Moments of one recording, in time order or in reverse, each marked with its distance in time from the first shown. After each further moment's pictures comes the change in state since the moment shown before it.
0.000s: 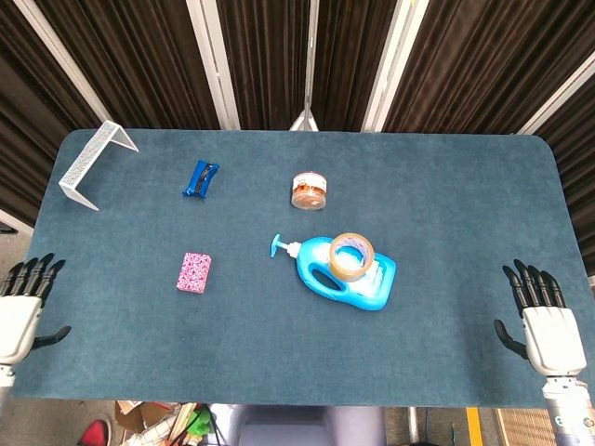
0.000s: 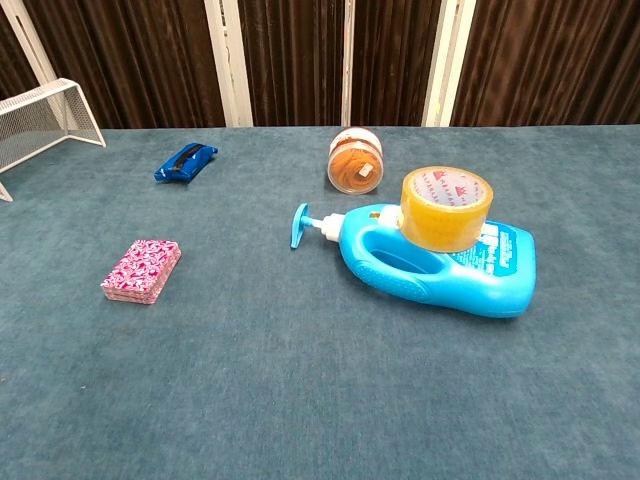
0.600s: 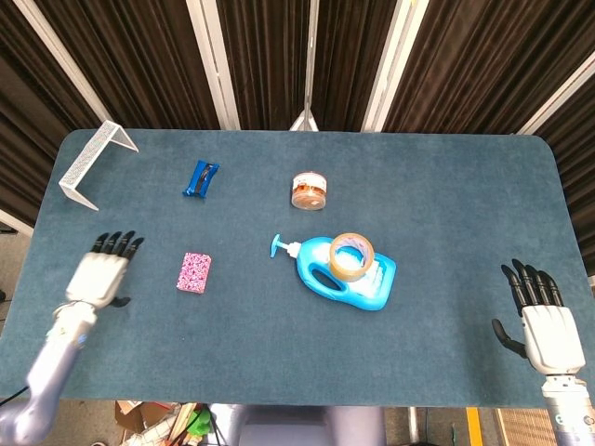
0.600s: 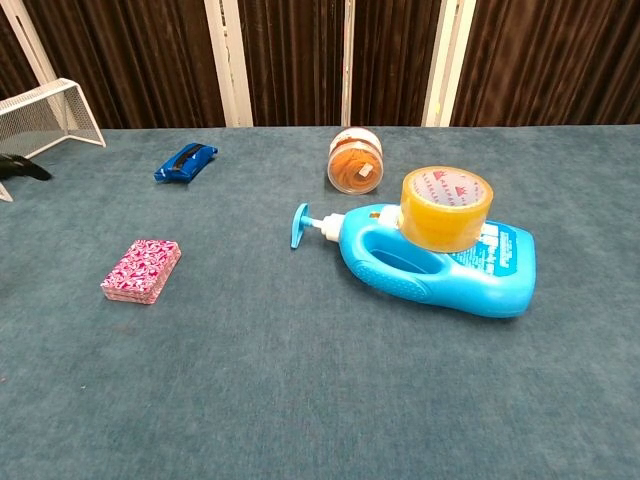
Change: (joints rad) left arm -0.350 -0.163 -0.119 -0.010 -0.449 -0.397 0.476; right arm 0.005 0.010 -0.001 -0.011 0.005 -0.016 0.037
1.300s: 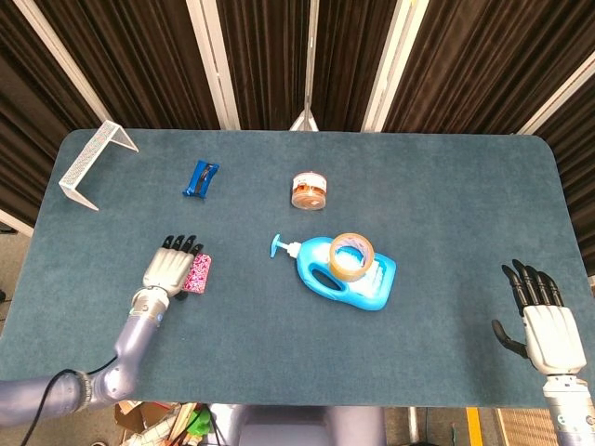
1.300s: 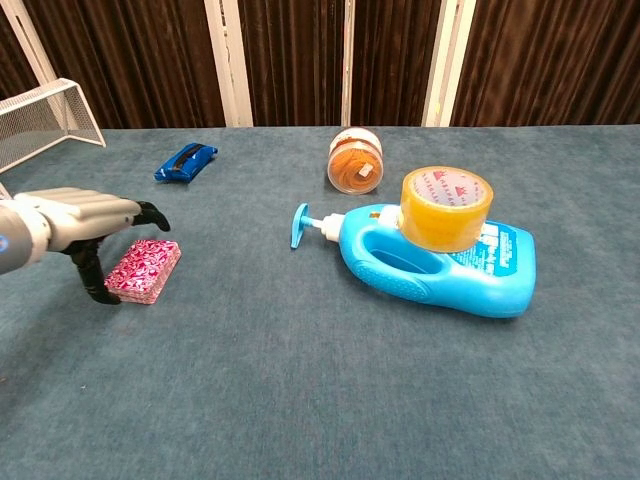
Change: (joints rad) left arm -0.270 -0.290 -0.020 0.122 -0.406 -0.014 0.258; right arm 0.002 0.012 0.000 -0.010 0.007 -0.011 0.036
